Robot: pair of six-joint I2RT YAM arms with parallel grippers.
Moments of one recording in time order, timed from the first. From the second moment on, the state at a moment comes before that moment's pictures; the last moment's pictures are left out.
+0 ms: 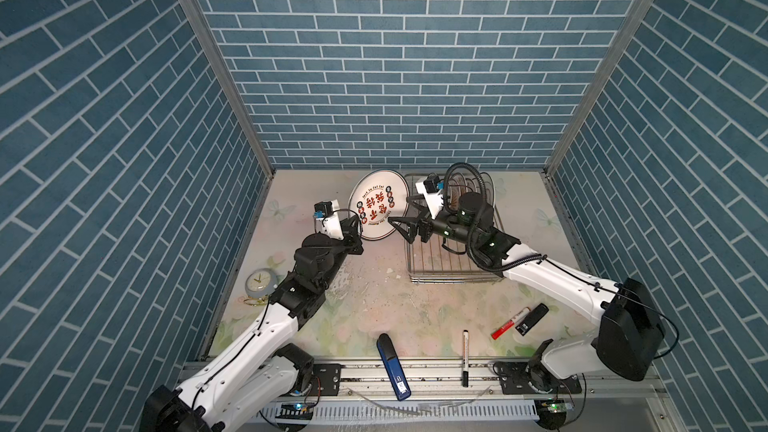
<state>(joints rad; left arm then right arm) -0.52 0.88 0.61 0.15 -0.21 -0.44 0.79 1.46 1.07 0.28 -0.36 0.20</state>
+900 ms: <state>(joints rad) 0.04 1.27 0.59 0.24 0.04 -1.02 0.84 2.20 1.95 -0.12 -0.22 0.20</state>
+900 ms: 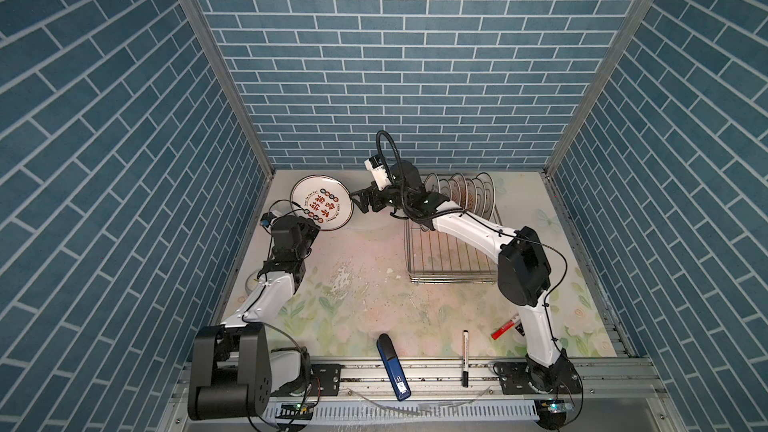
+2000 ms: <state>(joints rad) 0.13 1.77 0.62 0.60 0.14 -1.22 0.85 2.57 2.36 -0.31 -0.32 0.19</state>
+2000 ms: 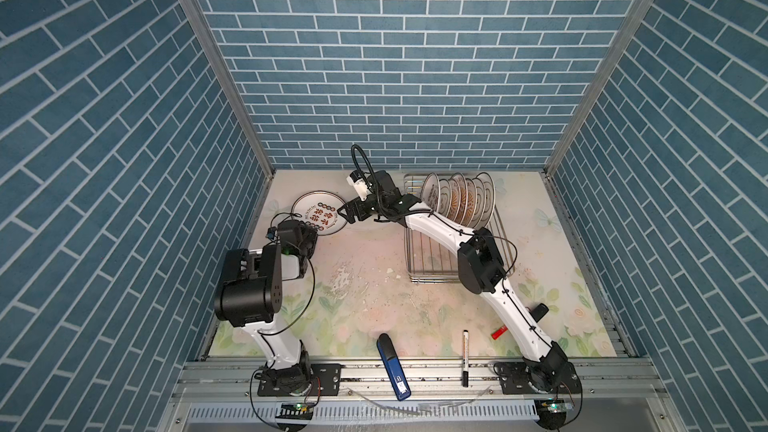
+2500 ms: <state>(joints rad) 0.13 1.80 0.68 0.47 0.14 -1.26 0.85 2.57 2.32 -0.30 -0.31 0.18</state>
